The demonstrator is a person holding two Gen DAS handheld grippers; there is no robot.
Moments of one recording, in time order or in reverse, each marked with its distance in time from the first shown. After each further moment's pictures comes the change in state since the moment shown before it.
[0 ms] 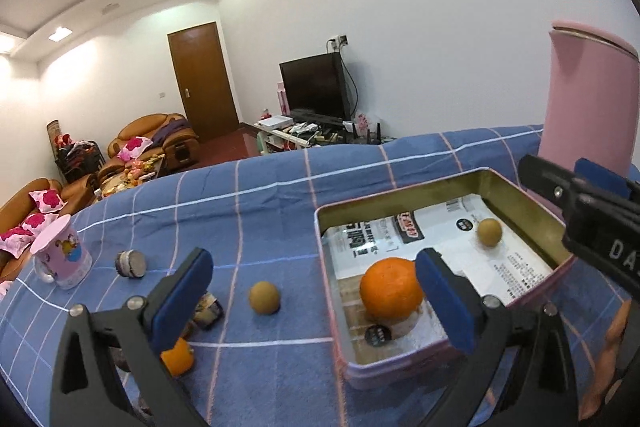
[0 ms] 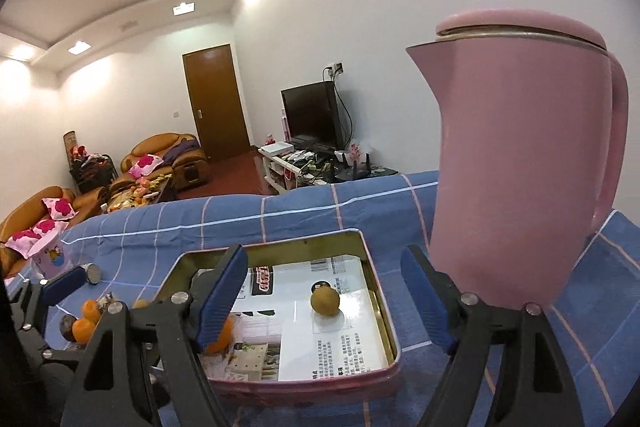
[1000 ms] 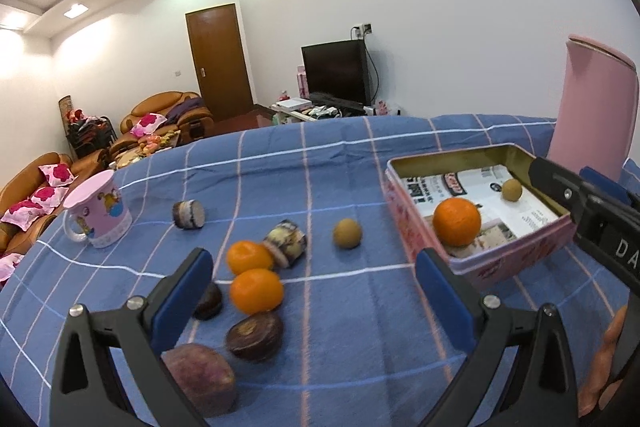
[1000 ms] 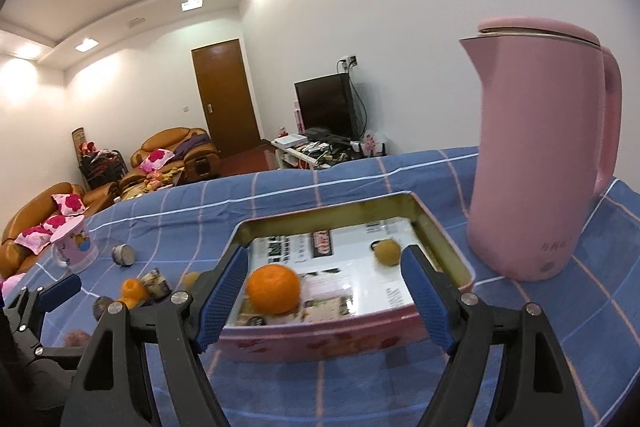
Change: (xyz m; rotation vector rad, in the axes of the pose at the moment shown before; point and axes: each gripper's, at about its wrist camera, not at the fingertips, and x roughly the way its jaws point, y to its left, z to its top) left arm -0.034 0.070 -0.038 -0.058 0.059 0.031; right arm -0.031 0.054 -0.027 0.007 0.022 0.048
